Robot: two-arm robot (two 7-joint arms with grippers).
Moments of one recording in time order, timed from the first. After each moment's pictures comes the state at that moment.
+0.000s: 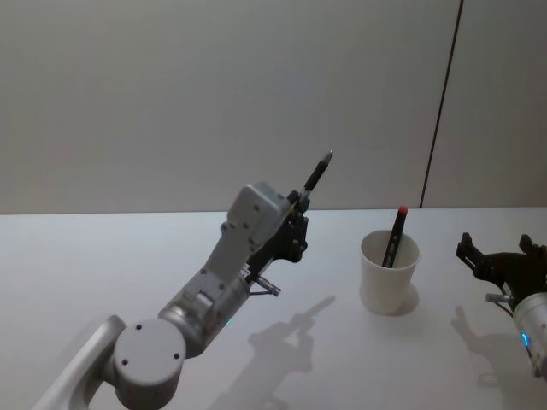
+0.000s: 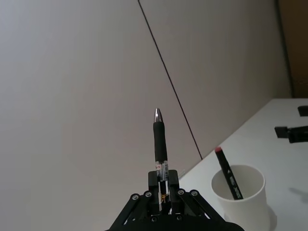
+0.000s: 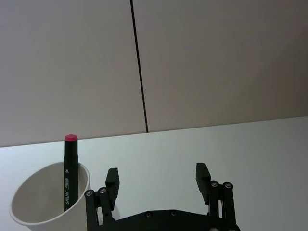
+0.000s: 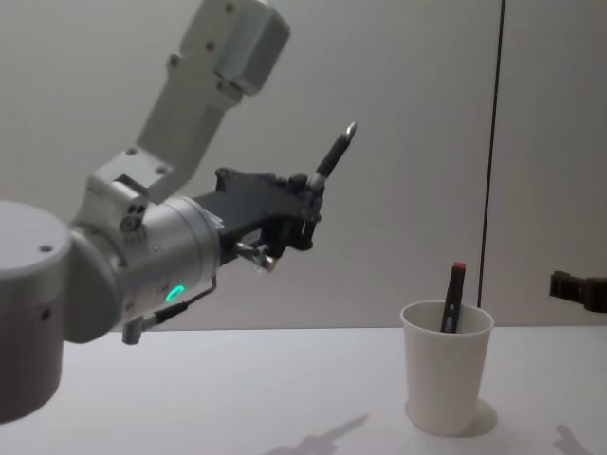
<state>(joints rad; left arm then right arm) -0.37 0.24 0.42 -1.44 0.00 -0.05 -0.14 0.24 0.08 -0.10 -1.41 0.17 0.17 -0.09</state>
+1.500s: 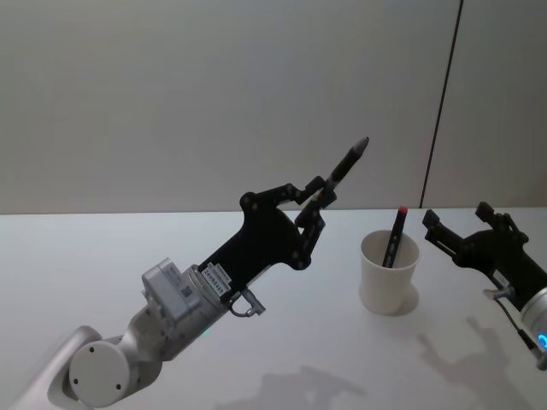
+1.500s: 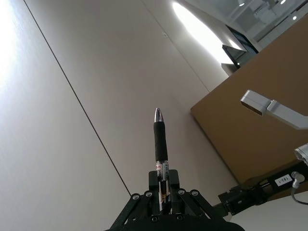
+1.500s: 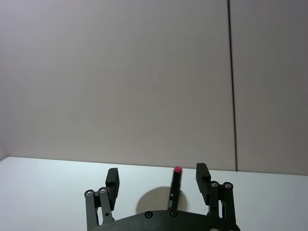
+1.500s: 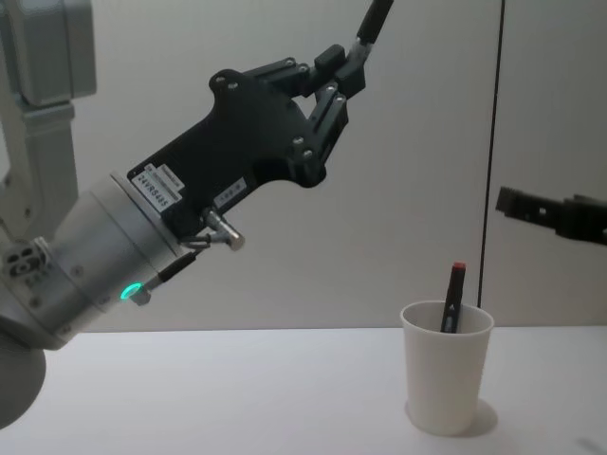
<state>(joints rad) -0.44 0.26 0.39 -1.22 -0.25 -0.86 -0.58 0.16 0.15 -0.08 -1.58 0.33 0.12 0.29</state>
